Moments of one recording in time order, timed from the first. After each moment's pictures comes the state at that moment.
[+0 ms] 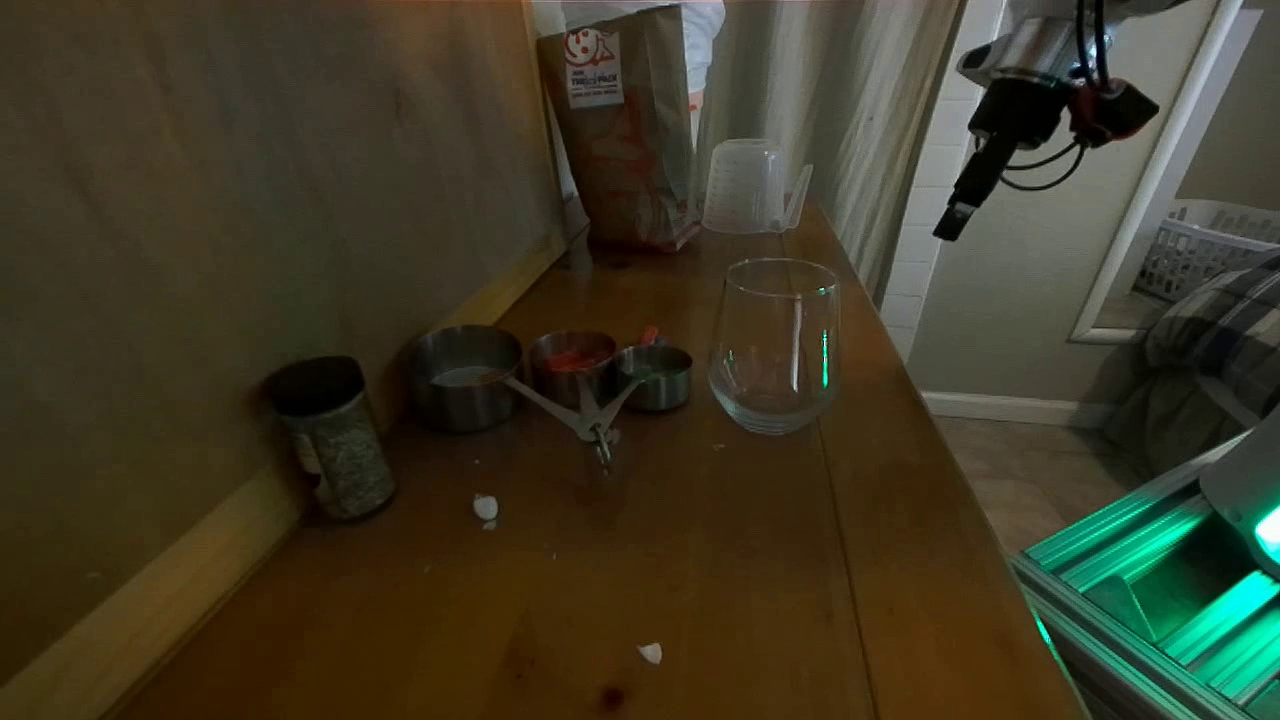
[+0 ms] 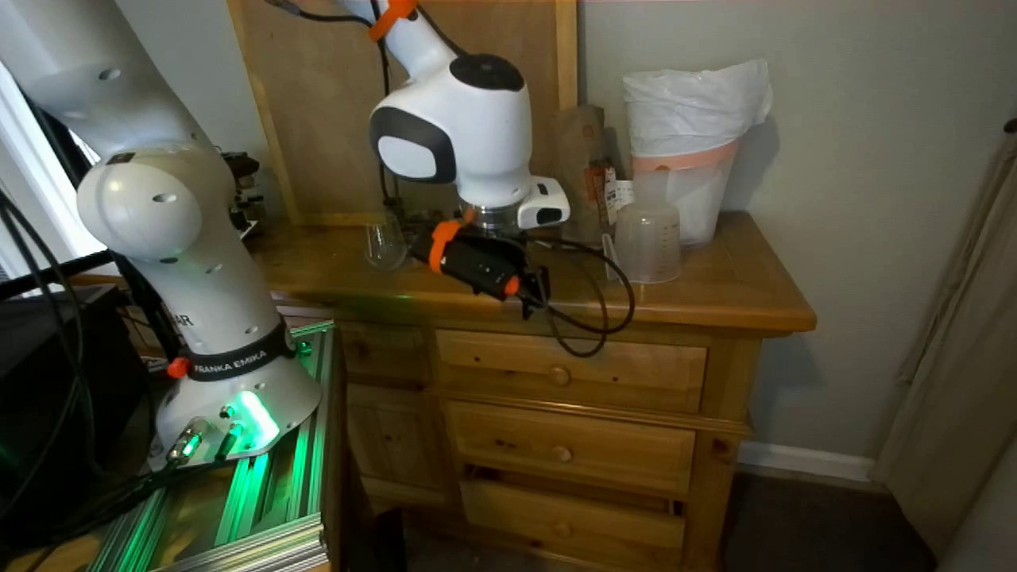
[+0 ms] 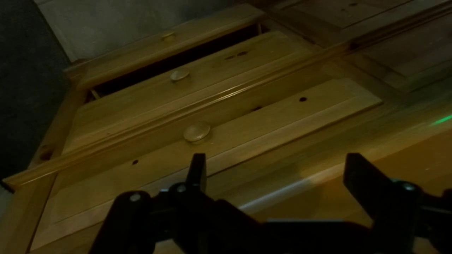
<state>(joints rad) 0.08 -0.17 -0.35 -2.77 0.53 2.52 -1.33</state>
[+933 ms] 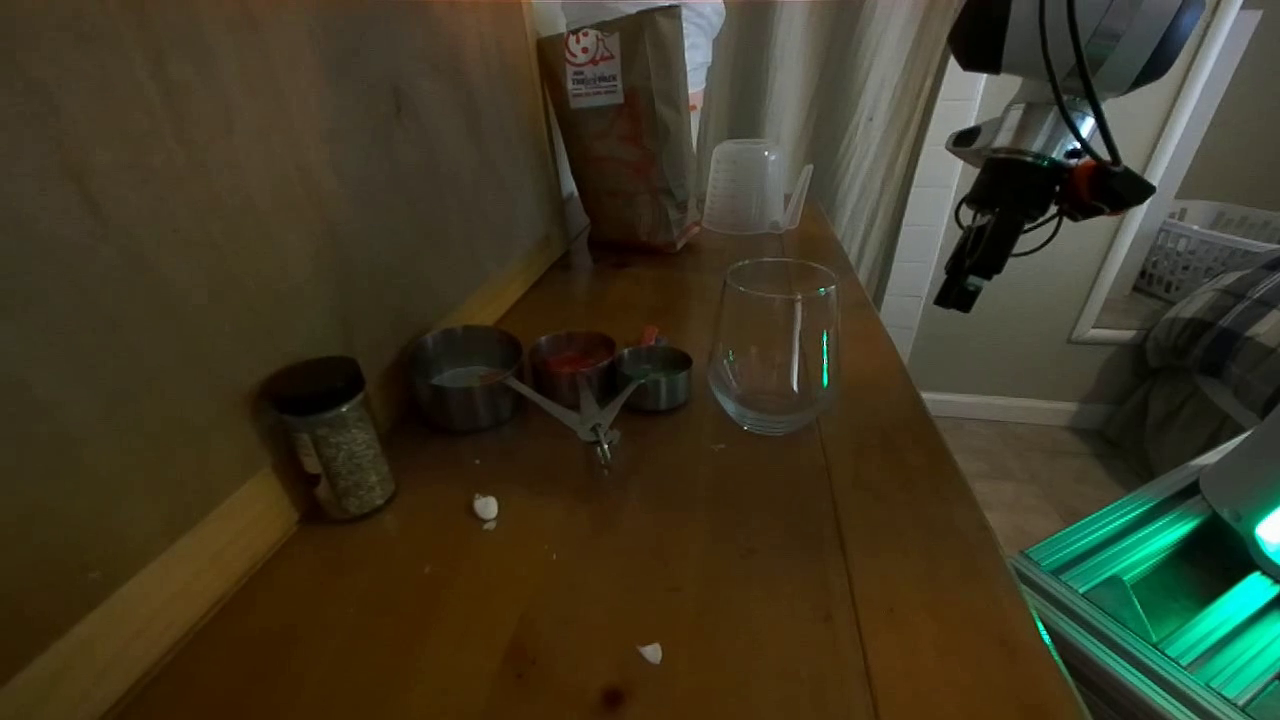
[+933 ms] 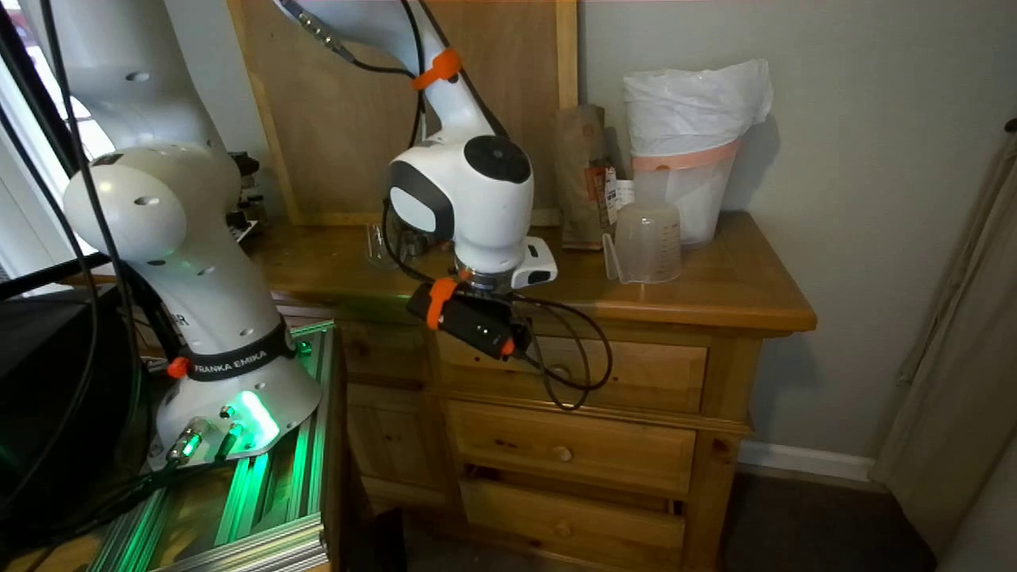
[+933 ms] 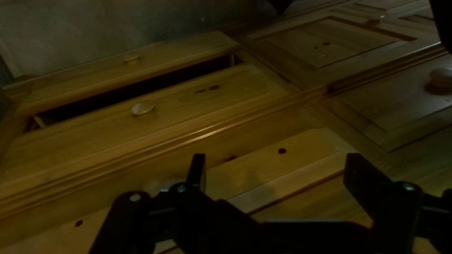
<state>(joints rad) -0.03 0.05 -0.22 -2.76 0.72 2.52 -1.63</state>
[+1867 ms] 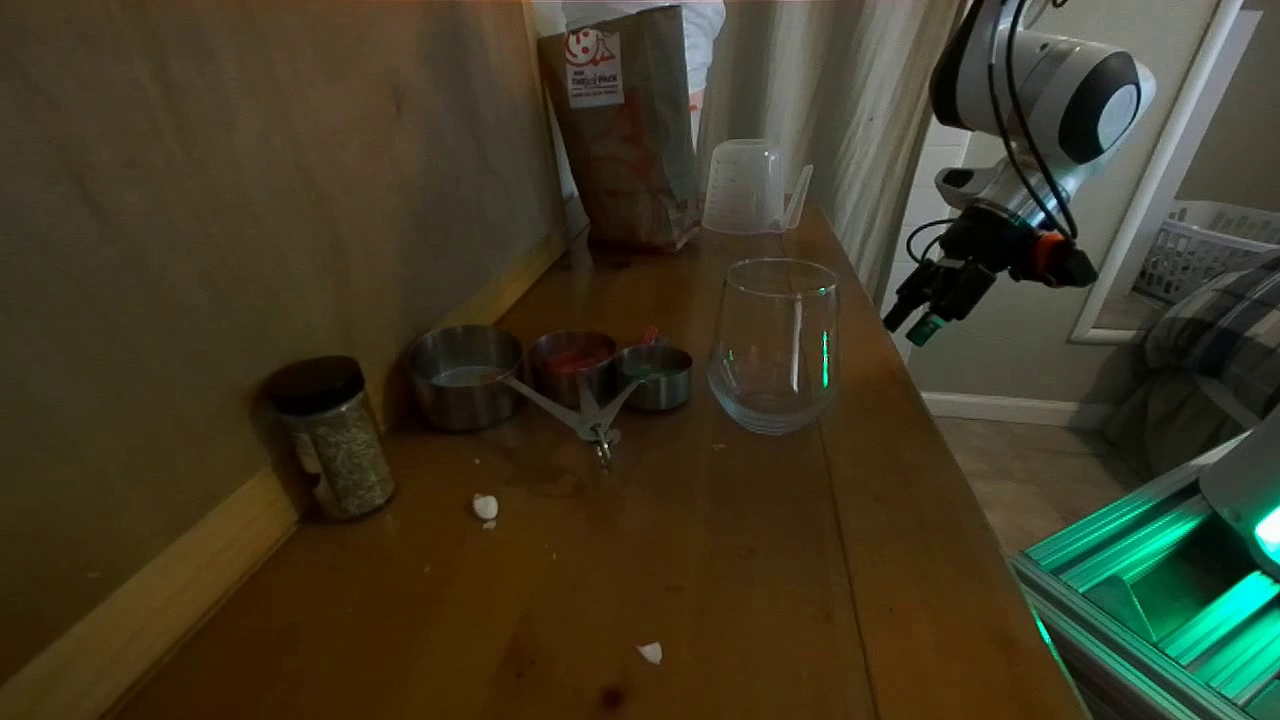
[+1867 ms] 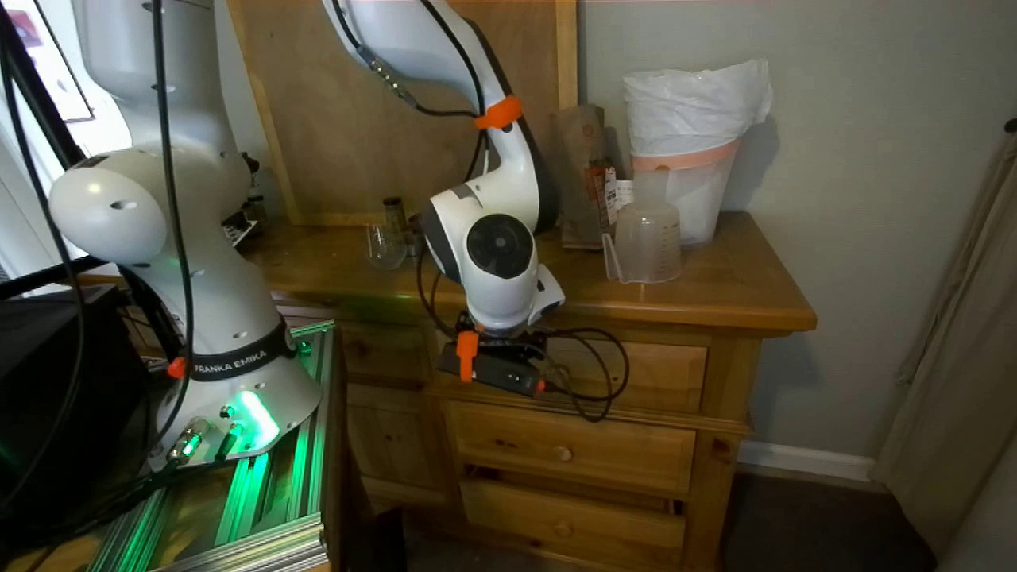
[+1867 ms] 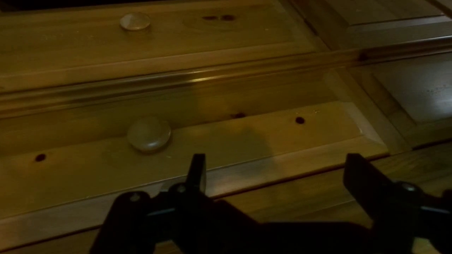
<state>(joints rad) -0.17 0.30 -0.09 -2.62 1.22 2.44 -2.33</state>
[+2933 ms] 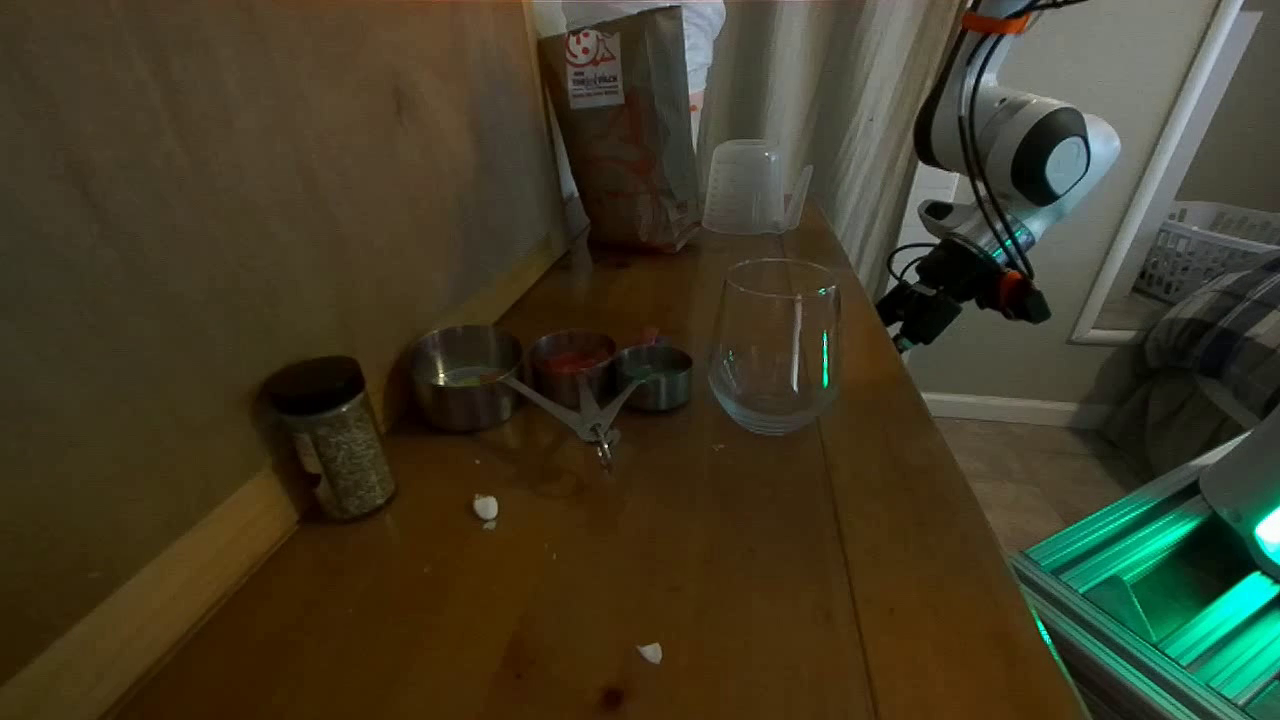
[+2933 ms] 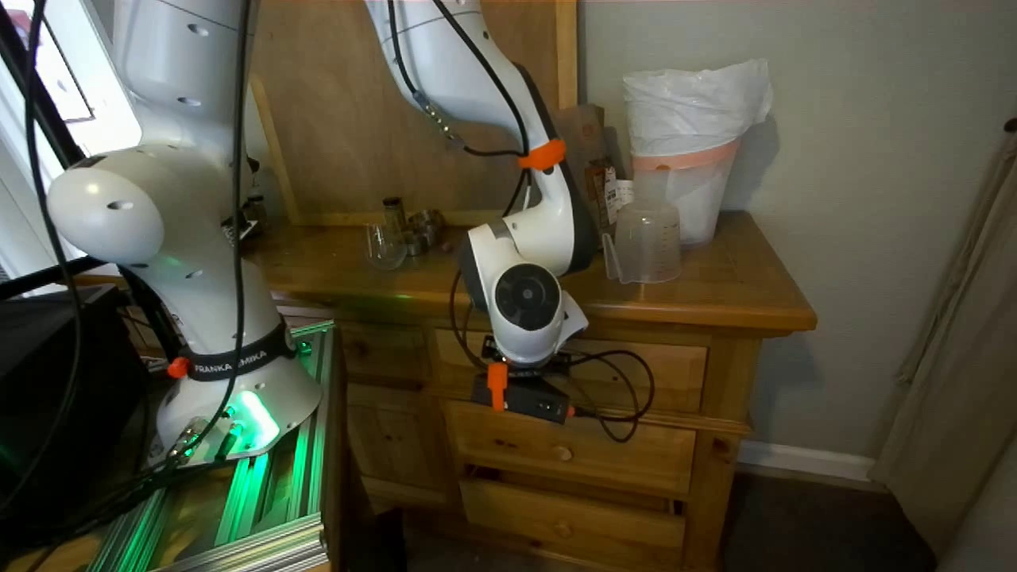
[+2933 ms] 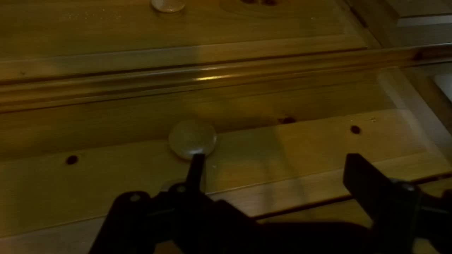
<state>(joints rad) -0.19 0.51 -0.10 -2.46 1.37 2.38 -2.54</state>
